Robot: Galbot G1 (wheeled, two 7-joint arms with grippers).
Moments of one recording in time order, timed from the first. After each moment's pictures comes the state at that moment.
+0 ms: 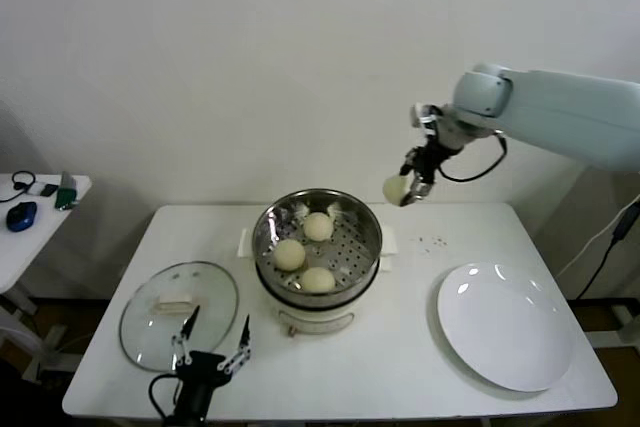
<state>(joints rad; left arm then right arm) 1.82 -1.45 -0.48 -2.15 0.16 -0.10 -0.06 0.91 1.07 -1.73 1.18 0.91 -0.35 -0.95</state>
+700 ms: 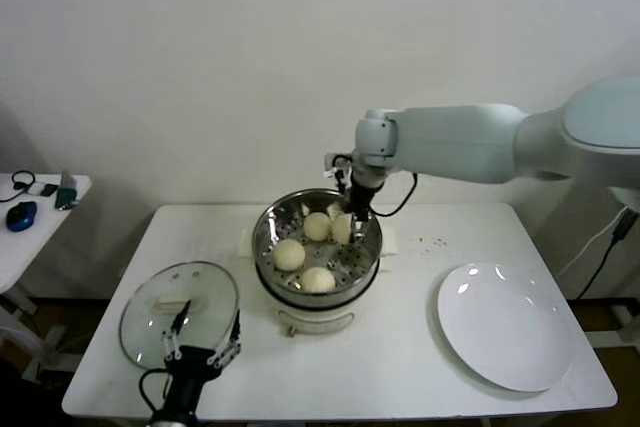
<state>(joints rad) 1.80 -1.42 -0.52 -2.14 0.11 -0.10 -0.06 0.78 1.36 -1.82 1.12 0.96 -0.42 -0.86</state>
